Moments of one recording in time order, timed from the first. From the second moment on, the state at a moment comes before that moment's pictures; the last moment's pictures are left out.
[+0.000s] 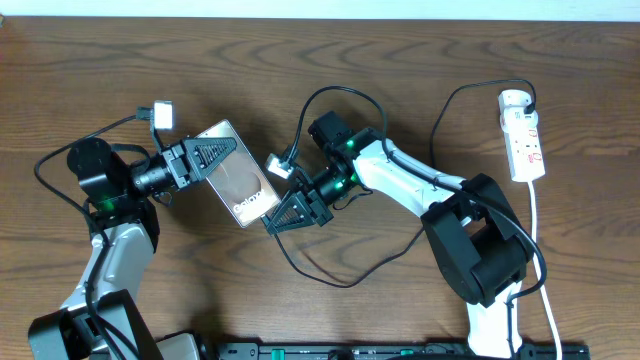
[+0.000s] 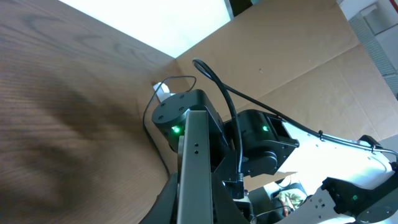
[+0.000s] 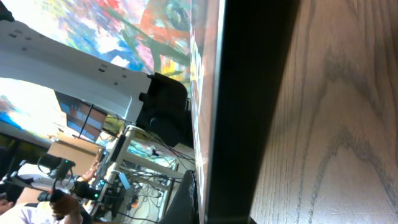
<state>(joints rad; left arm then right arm) 0.31 1.43 0.61 0.73 1.45 -0.91 0.64 2.09 1.43 -0.76 -1.44 -0.48</state>
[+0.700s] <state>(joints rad) 0.31 1.43 0.61 0.73 1.45 -0.90 0.64 2.09 1.43 -0.76 -1.45 -0.48</state>
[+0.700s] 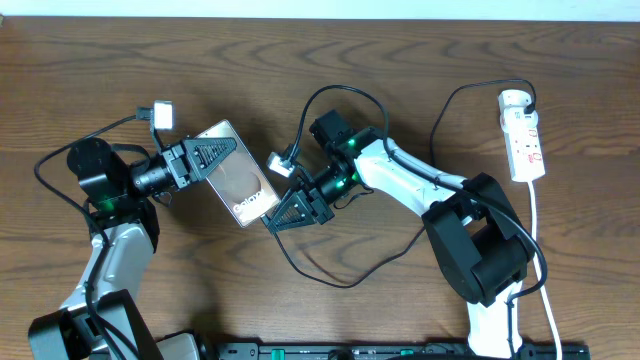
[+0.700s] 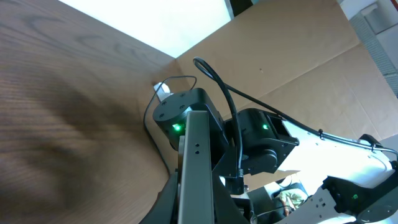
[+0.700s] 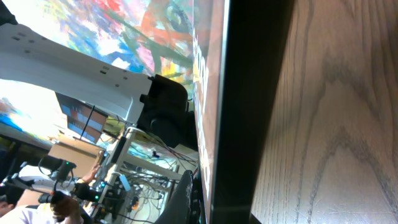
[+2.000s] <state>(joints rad) 0.31 1.43 0.61 0.73 1.43 -0.90 0.63 2.09 1.42 -0.68 -1.45 -0.42</state>
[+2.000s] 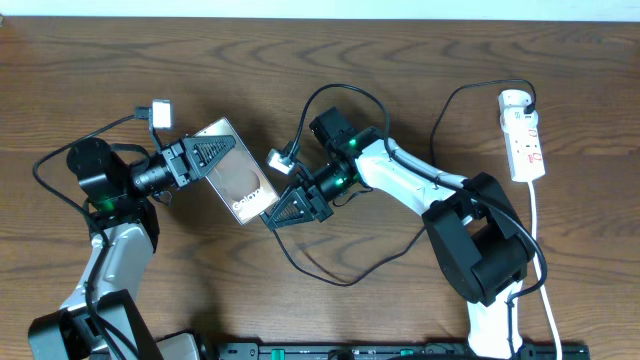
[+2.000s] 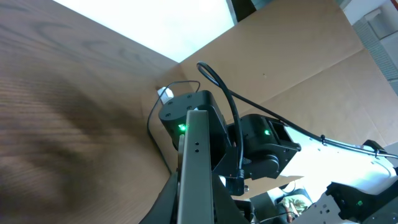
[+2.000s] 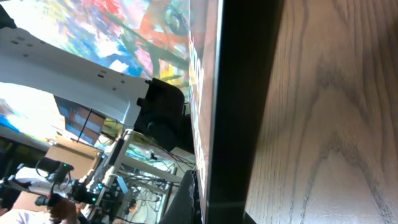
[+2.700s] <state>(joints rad) 0.31 1.43 0.60 0.73 1.40 -0.89 0.63 2.10 1.42 -0.61 -1.46 -0.34</state>
